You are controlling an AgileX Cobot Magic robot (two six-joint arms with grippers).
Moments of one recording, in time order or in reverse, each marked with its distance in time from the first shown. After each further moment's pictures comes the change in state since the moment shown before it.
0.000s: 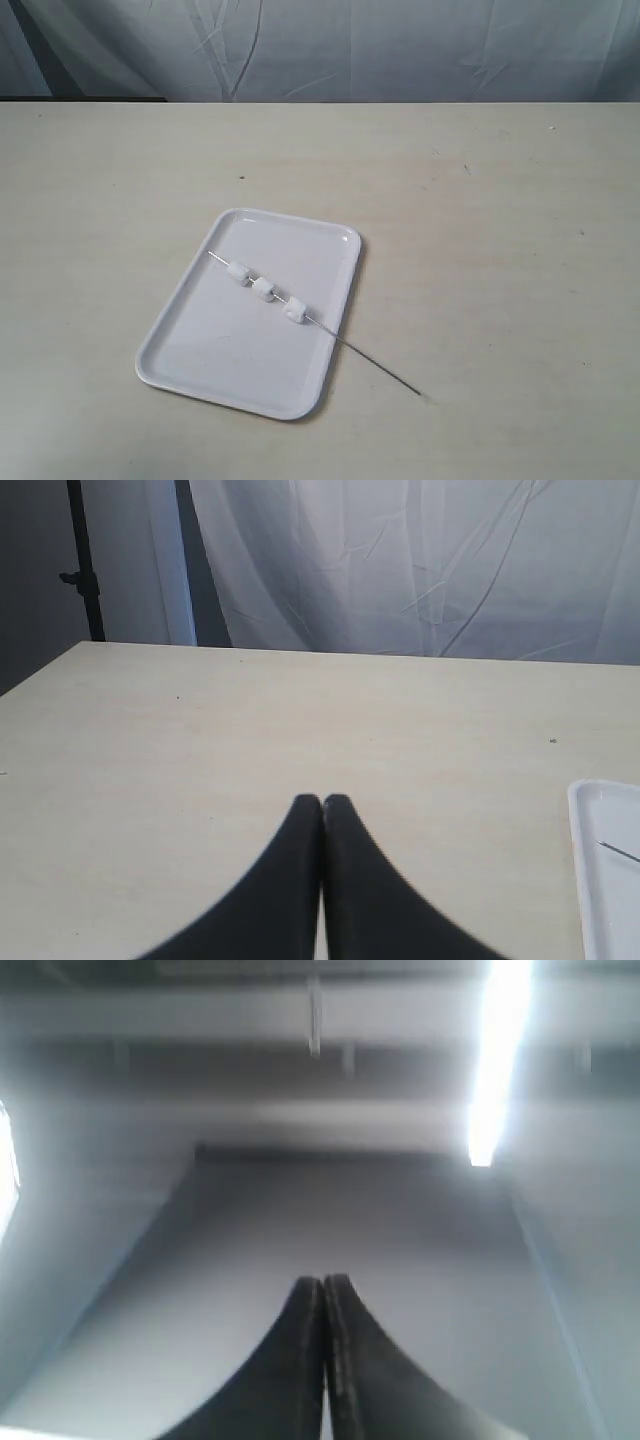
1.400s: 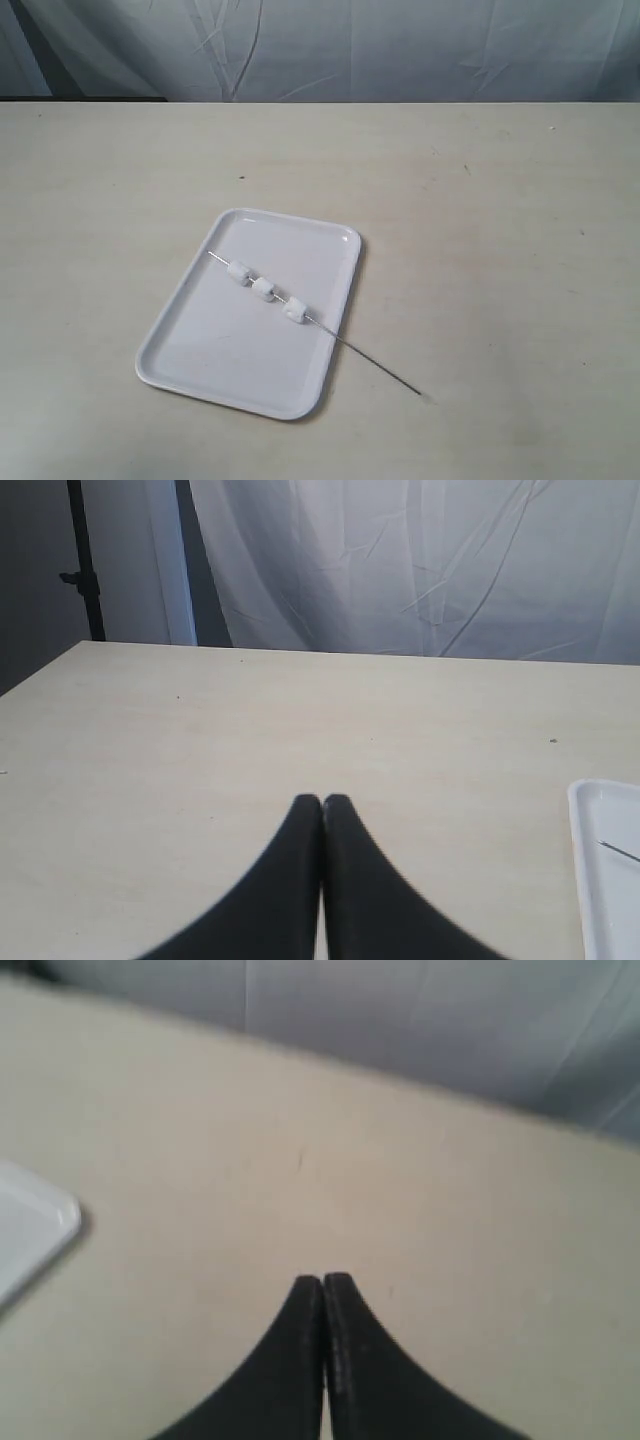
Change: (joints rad) left arm 0.000 0.000 0.000 0.000 0.000 0.000; right arm 0.203 1.017 -0.401 0.072 1.397 -0.223
